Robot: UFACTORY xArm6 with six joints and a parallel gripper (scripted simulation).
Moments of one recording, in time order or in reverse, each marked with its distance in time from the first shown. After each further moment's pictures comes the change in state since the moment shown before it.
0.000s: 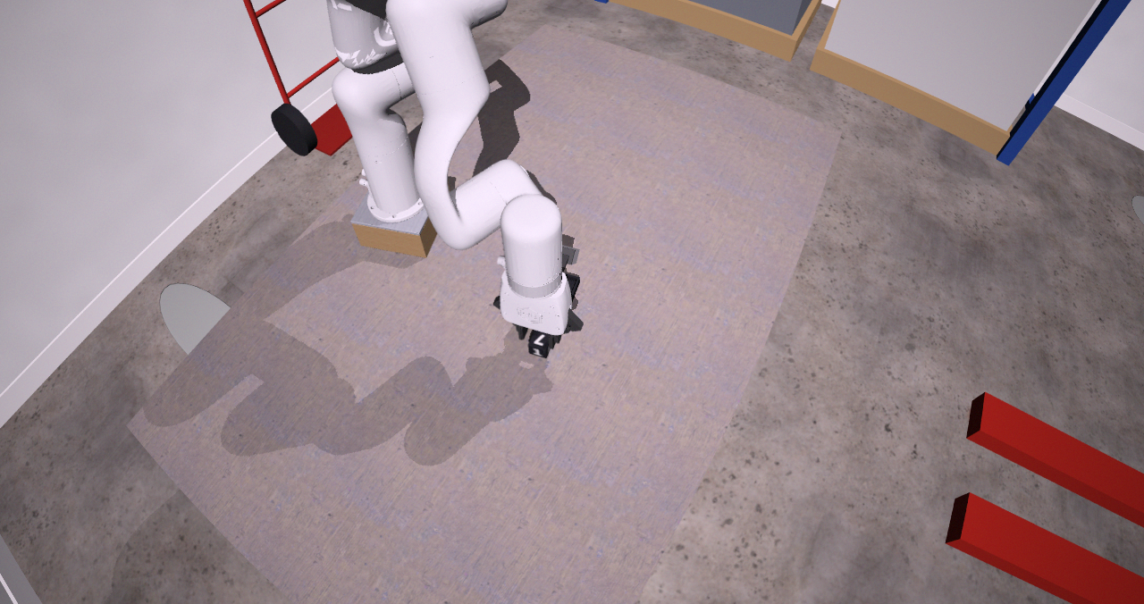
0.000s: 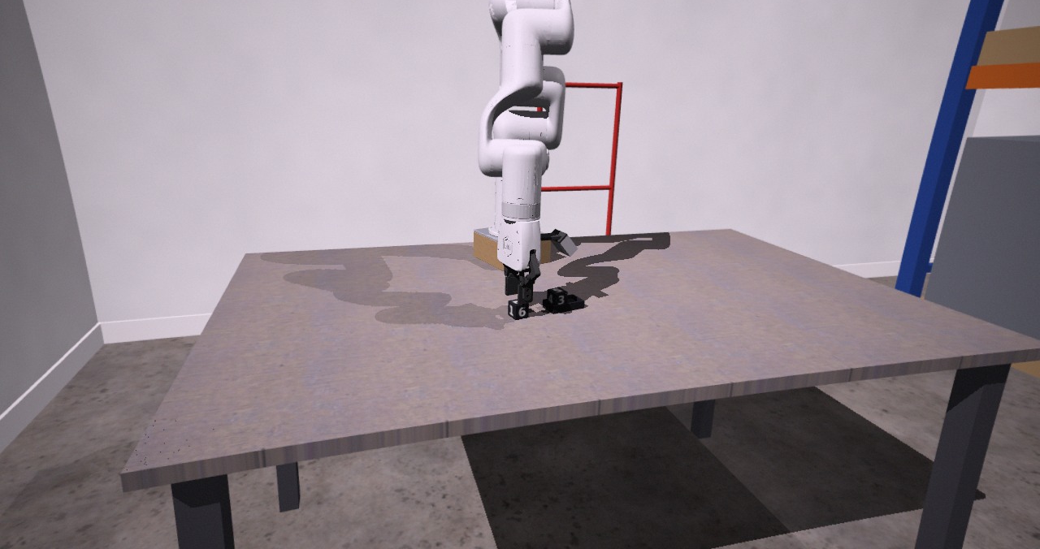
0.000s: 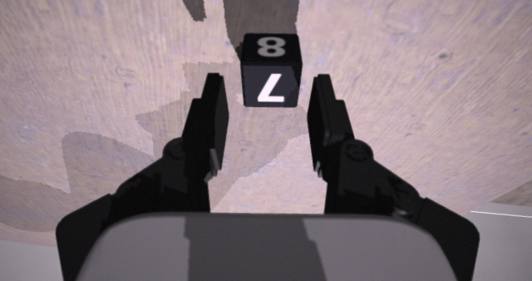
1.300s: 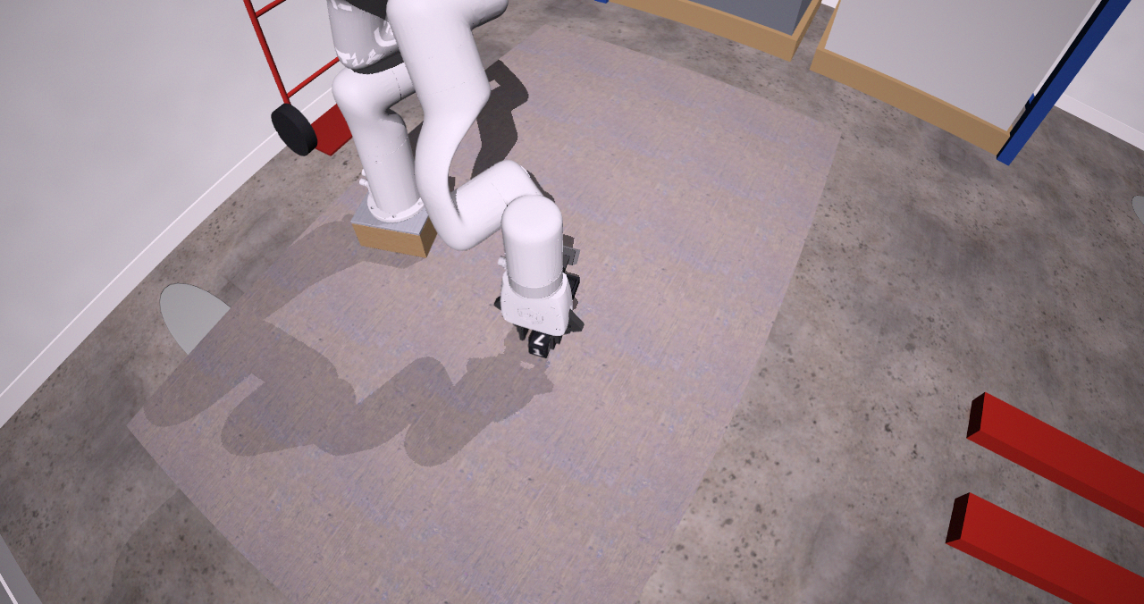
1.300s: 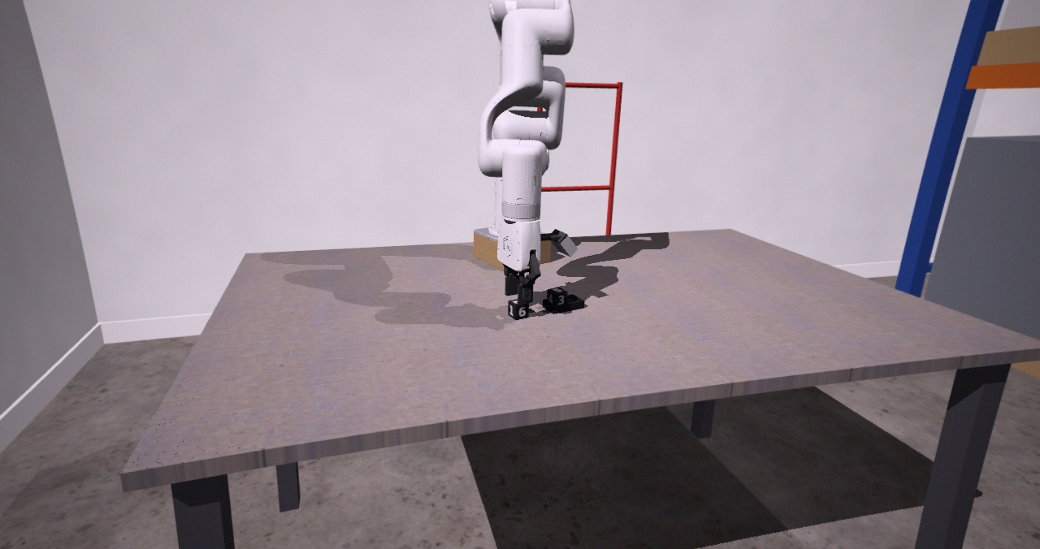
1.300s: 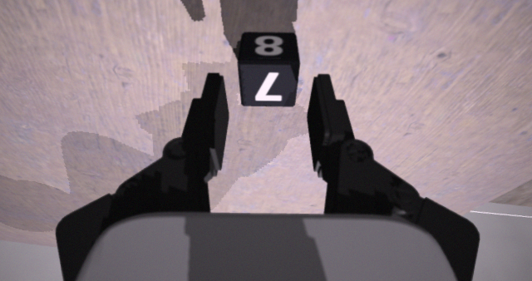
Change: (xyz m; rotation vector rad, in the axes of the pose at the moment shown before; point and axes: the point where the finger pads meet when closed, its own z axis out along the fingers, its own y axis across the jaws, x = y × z) arm -0.001 0.001 0.000 0.000 0.000 0.000
